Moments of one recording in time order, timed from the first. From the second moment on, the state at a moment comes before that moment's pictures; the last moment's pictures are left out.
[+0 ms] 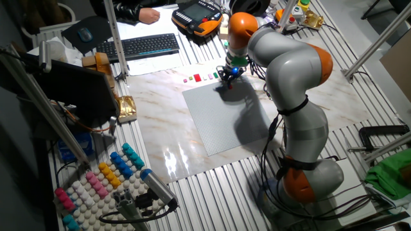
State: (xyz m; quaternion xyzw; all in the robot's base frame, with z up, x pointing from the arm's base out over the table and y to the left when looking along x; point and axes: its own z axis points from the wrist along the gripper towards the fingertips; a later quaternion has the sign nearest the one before) arm 0.646 0.023 0.057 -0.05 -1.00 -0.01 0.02
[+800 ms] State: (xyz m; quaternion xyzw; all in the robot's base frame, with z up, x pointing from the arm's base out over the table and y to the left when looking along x) arm 0.640 0.057 0.039 -0.01 -1.00 0.02 0.03
